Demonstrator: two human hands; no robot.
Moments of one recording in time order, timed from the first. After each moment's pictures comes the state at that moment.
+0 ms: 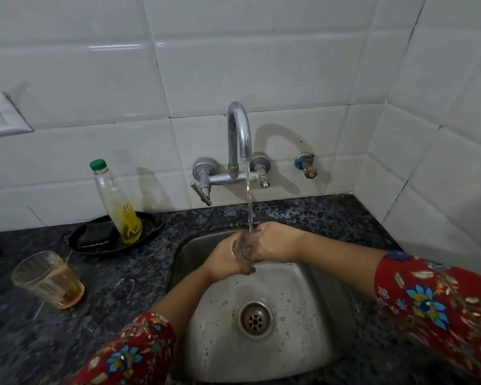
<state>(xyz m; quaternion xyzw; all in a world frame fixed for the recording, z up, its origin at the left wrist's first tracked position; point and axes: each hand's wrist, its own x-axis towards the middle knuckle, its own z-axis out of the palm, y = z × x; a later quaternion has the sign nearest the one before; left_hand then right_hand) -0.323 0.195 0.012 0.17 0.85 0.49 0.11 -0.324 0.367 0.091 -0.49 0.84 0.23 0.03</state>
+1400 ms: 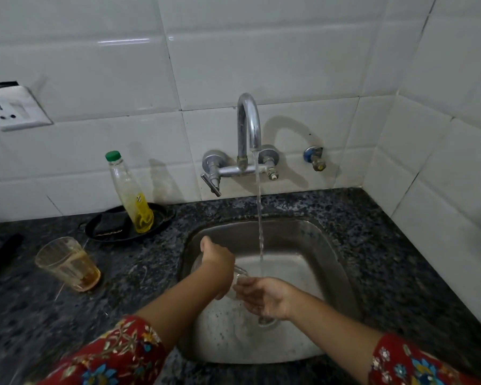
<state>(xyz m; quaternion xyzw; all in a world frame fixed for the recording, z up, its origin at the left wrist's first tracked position) -0.273 0.198 0.055 0.13 0.91 -0.34 0.21 -0.232 0.326 0.012 0.22 0.52 -0.72 0.40</state>
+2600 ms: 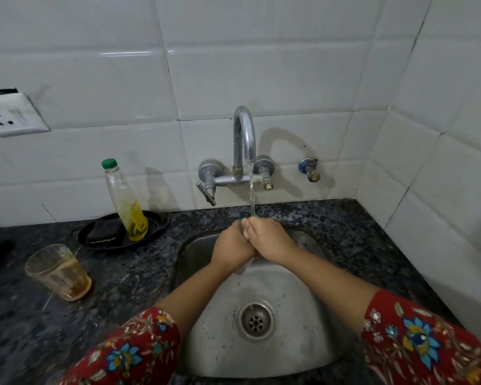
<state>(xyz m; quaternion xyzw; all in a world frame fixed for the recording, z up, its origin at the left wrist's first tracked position) -0.299 0.222 0.064 0.04 0.90 0.43 -0.02 -0.310 0.337 0.081 -0.18 0.94 -0.29 -0.07</state>
